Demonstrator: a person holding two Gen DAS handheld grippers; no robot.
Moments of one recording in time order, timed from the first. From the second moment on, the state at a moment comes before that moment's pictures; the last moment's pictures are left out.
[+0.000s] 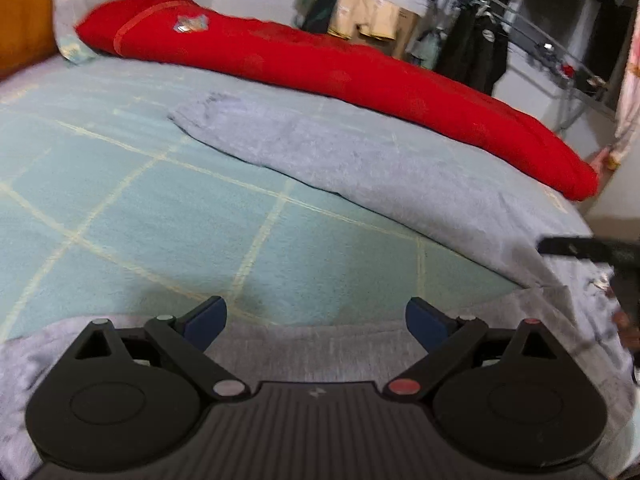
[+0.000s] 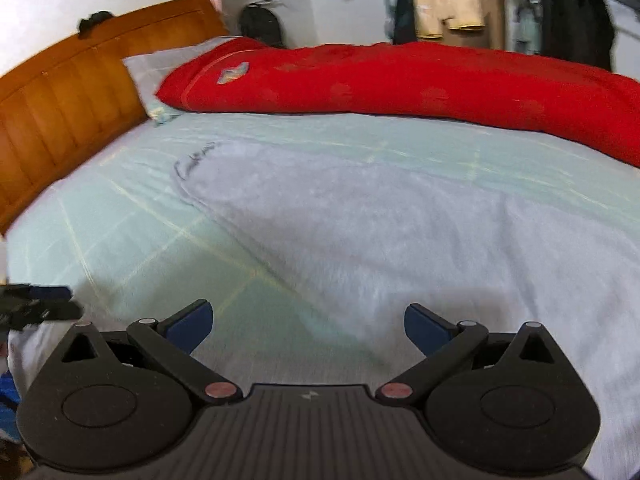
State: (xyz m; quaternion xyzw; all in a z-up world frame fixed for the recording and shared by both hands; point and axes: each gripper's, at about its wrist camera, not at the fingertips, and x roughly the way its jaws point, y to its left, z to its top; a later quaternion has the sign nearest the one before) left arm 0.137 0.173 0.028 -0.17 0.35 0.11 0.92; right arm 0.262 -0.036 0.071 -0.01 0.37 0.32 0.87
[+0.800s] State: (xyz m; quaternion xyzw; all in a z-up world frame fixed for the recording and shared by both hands) left arm 0.176 0.059 0.053 -0.15 0.39 0.20 0.89; right arm 0.414 -0.064 0.044 -0.01 0.43 0.44 0.79
